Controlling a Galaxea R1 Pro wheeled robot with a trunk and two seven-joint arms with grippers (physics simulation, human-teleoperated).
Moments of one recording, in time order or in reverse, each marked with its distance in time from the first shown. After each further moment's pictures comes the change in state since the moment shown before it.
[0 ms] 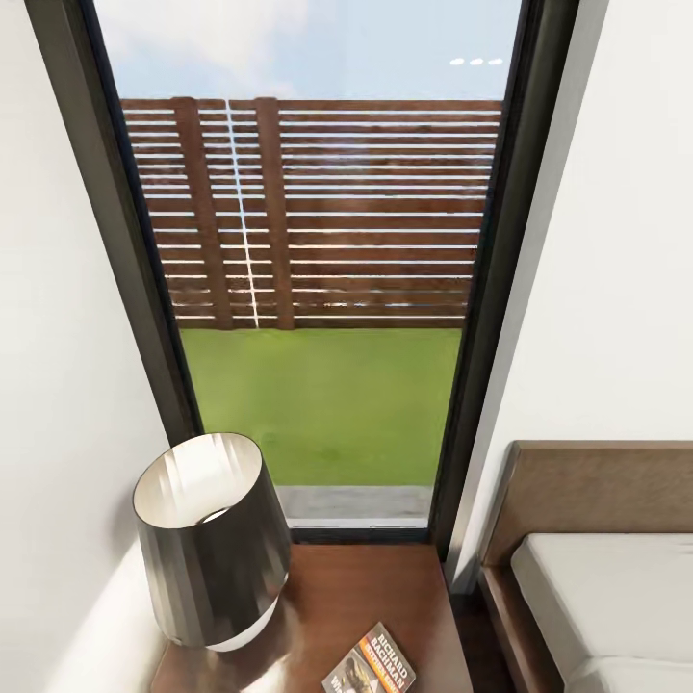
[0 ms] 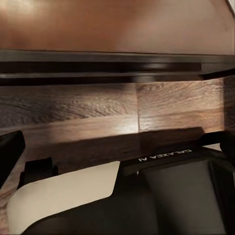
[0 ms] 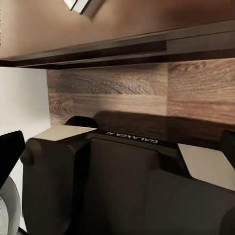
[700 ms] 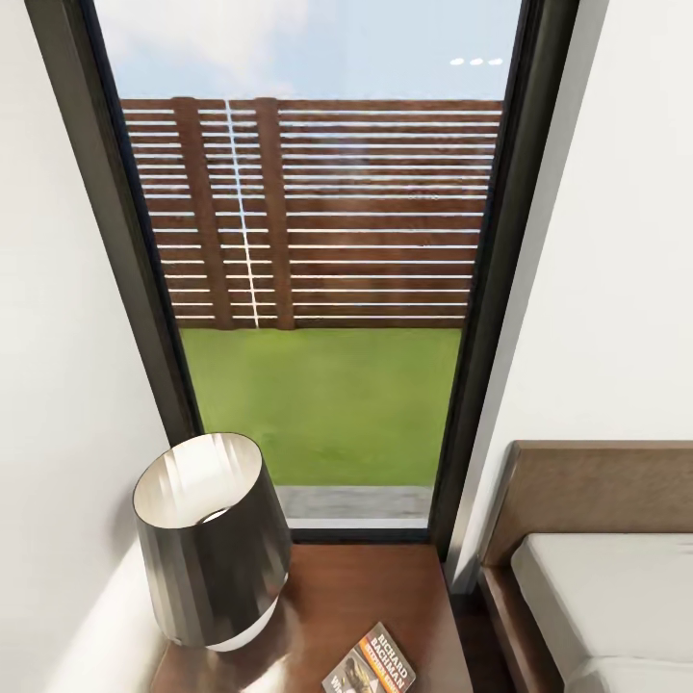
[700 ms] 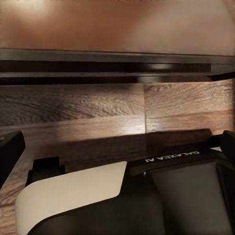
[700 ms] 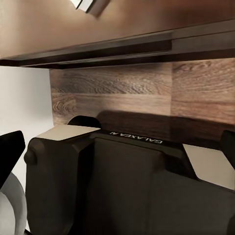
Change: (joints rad) left arm 0.000 -0.001 0.000 0.000 0.003 0.001 0.034; right arm 0.000 0.010 0.000 0.000 0.000 0.000 0.000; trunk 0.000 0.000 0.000
